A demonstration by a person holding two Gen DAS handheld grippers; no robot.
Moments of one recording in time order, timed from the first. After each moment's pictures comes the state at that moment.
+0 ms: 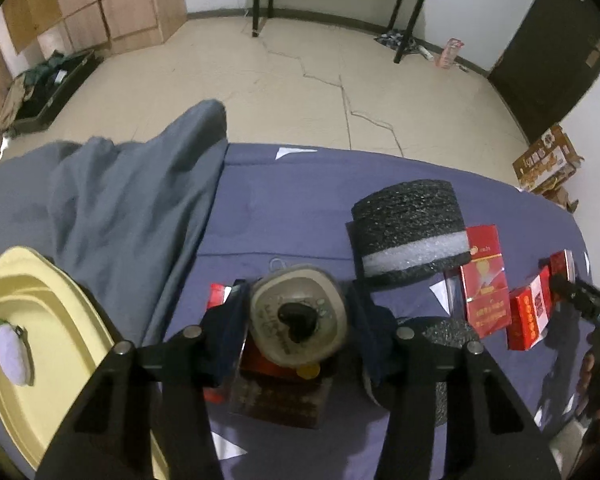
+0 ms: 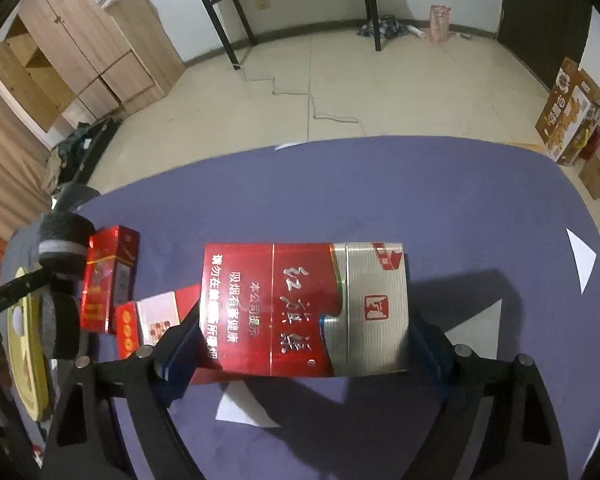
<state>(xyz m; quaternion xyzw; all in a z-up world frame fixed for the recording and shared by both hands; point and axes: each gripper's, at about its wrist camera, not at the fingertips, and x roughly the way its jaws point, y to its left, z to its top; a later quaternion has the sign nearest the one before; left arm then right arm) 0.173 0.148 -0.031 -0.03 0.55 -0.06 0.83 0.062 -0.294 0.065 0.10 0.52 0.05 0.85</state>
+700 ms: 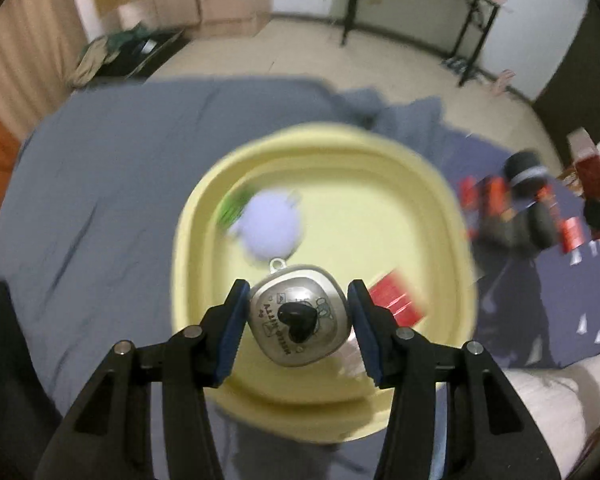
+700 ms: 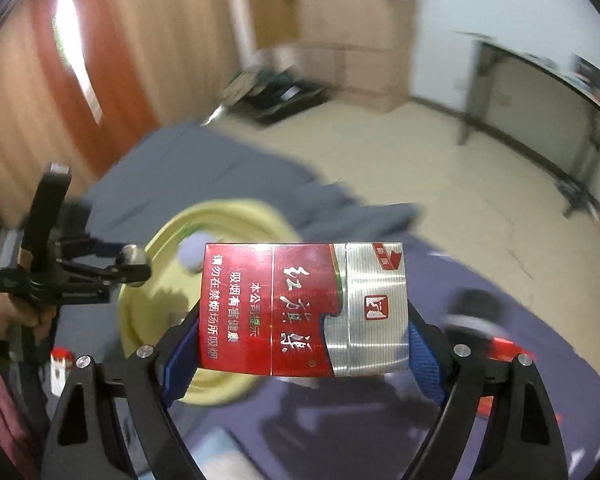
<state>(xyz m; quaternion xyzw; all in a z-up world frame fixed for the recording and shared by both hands) 0.009 0.402 0.003 -0.05 0.55 0.03 0.84 -0.038 0.097 0.184 -0.13 0.41 0.35 0.83</state>
